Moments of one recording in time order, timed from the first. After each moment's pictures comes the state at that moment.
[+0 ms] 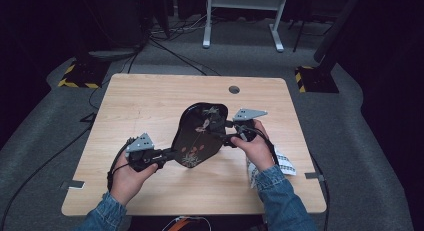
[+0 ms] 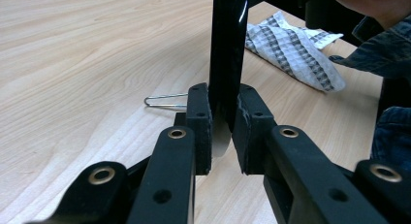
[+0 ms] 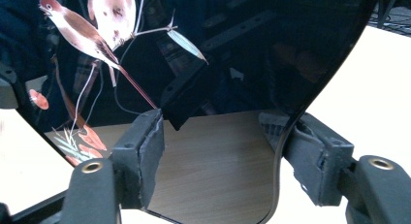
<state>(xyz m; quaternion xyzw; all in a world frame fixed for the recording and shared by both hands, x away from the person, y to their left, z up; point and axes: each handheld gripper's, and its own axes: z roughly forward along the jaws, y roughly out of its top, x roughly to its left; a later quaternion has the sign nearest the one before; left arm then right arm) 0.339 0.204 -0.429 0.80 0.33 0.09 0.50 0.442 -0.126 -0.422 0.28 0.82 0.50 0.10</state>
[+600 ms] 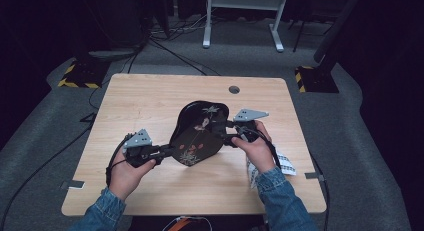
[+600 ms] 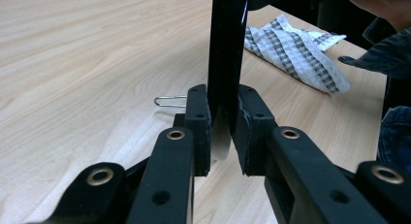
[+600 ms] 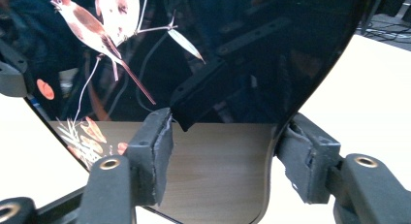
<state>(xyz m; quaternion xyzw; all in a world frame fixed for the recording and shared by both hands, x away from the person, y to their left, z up) 0.350 0.211 -0.421 0.80 0.32 0.09 0.50 0.433 -0.127 -0.414 0.28 0.81 0.49 0.12</state>
